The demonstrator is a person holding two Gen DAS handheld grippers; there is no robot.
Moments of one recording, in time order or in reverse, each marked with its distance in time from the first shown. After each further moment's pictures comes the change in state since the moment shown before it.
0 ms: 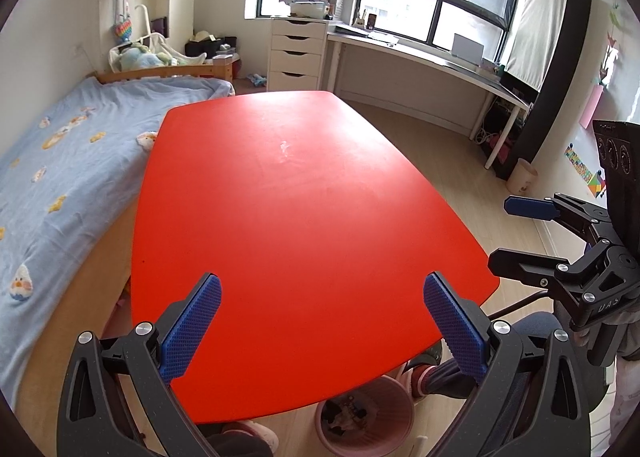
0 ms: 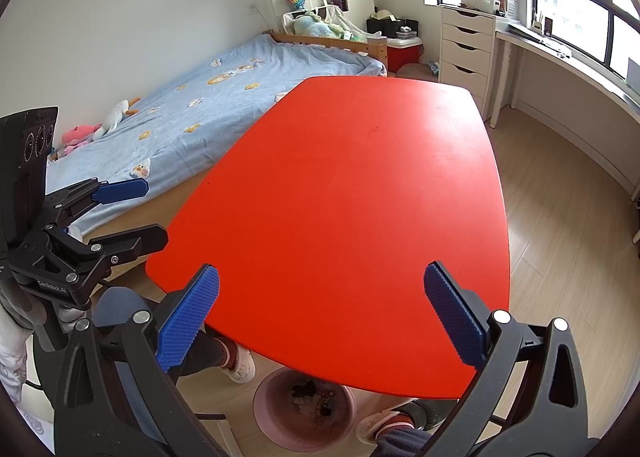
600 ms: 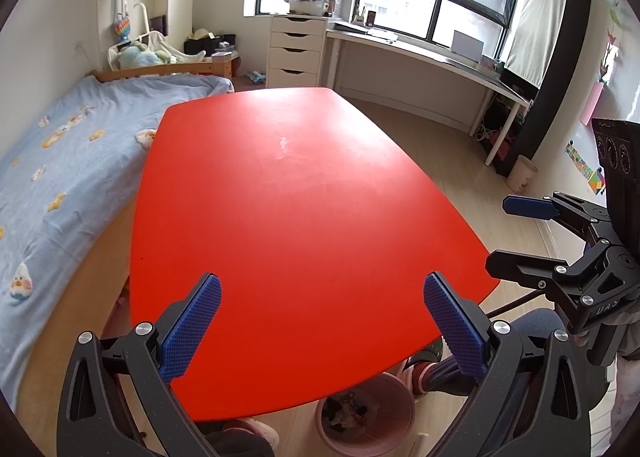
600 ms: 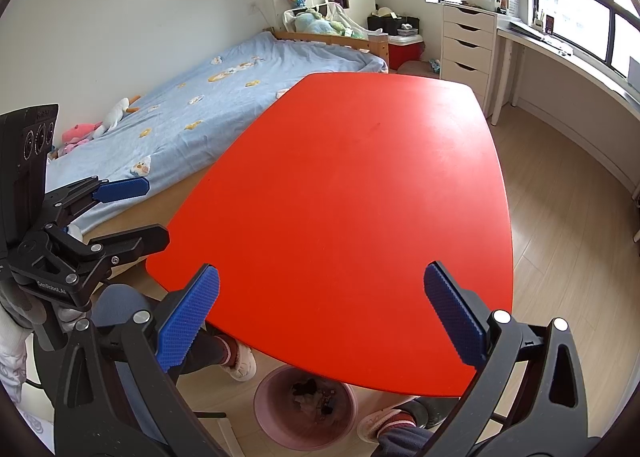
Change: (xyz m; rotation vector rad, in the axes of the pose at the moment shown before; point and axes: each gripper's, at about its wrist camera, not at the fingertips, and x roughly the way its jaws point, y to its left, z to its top) left arm 0.003 0.001 -0.004 0.005 0.009 0.002; right arm 0.004 0.004 -0.002 -0.003 0.008 0.000
